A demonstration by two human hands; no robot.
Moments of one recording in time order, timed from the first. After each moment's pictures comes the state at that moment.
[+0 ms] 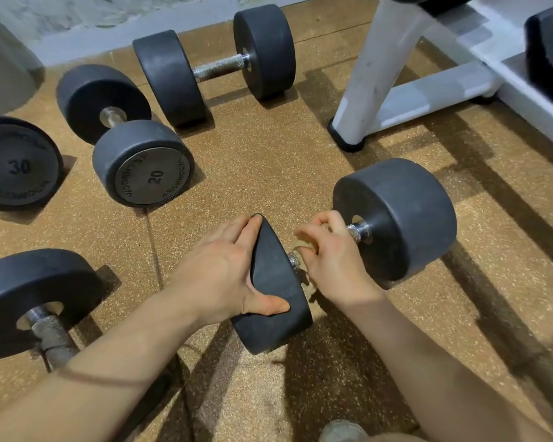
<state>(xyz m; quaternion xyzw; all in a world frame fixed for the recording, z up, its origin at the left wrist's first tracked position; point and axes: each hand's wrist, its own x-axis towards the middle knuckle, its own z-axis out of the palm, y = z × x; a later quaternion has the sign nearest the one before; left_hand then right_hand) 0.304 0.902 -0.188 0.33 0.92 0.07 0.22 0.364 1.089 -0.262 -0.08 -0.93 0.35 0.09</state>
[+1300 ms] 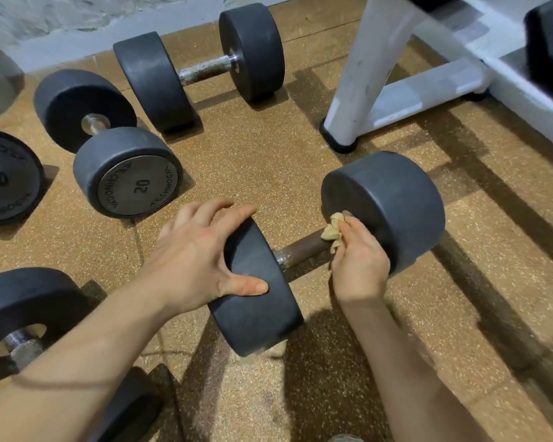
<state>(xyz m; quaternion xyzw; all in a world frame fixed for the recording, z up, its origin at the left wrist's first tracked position) 0.268 0.896 -0.180 0.35 0.92 0.10 0.16 0.363 1.114 -0.309 -0.23 -0.91 0.22 0.27</state>
